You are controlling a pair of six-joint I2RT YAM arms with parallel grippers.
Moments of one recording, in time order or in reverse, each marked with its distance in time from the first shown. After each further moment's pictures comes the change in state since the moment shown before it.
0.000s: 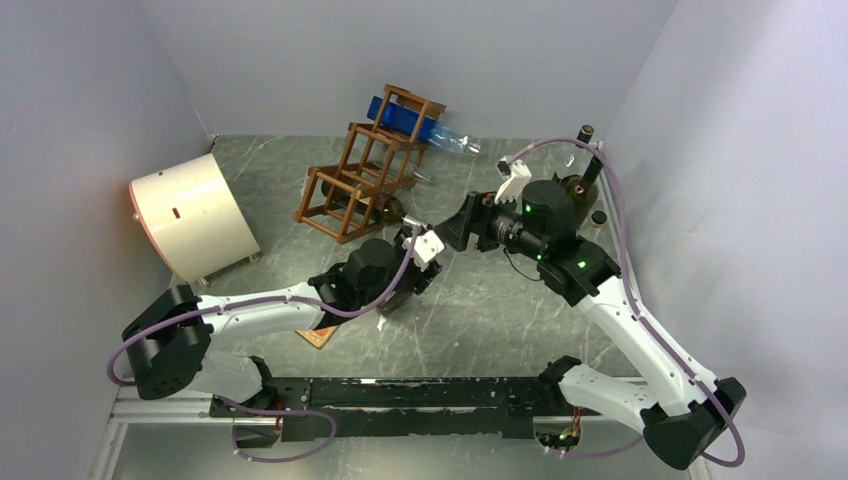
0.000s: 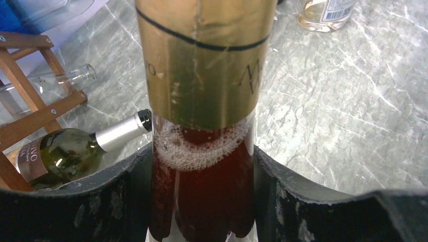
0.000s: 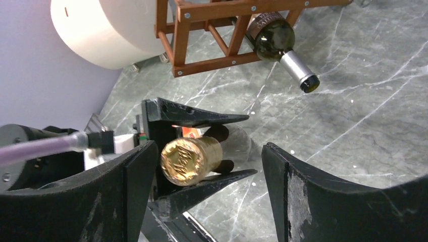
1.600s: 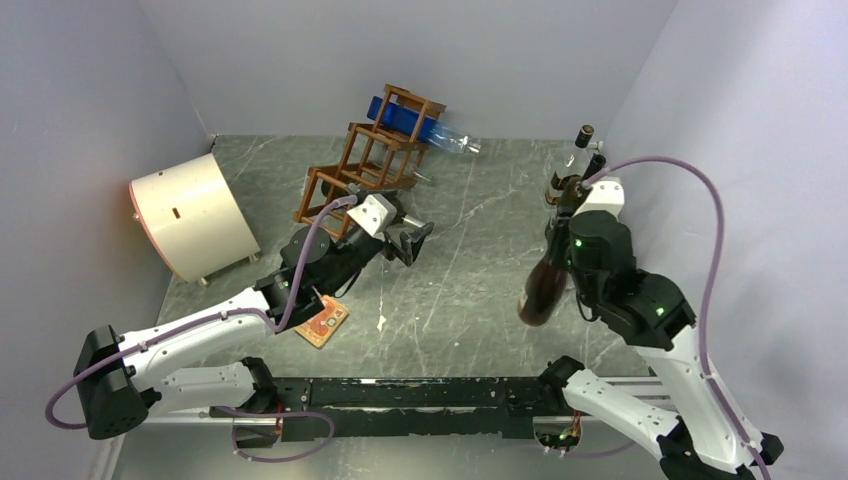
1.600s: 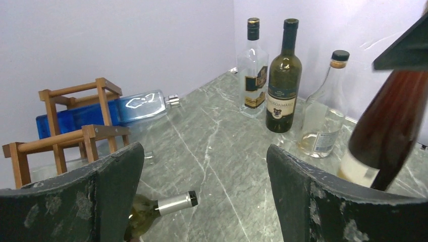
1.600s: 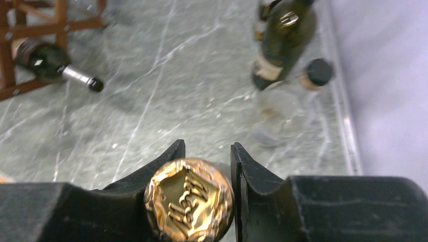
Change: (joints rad) left arm 0.048 -0.295 0.070 0.057 -0.024 -0.049; right arm 0.055 -0.211 0.134 -0.528 0.790 -0.158
